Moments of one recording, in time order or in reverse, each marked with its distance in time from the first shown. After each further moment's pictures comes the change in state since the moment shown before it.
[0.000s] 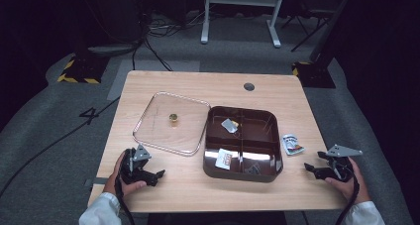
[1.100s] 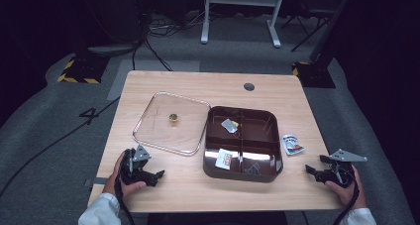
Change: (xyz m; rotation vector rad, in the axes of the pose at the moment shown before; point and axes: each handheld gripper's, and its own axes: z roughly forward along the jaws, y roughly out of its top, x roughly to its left) left arm -0.001 -0.001 -0.001 -0.003 0.005 -0.004; right arm 0.002 -0.016 -0.002 -0.052 -0.020 0.100
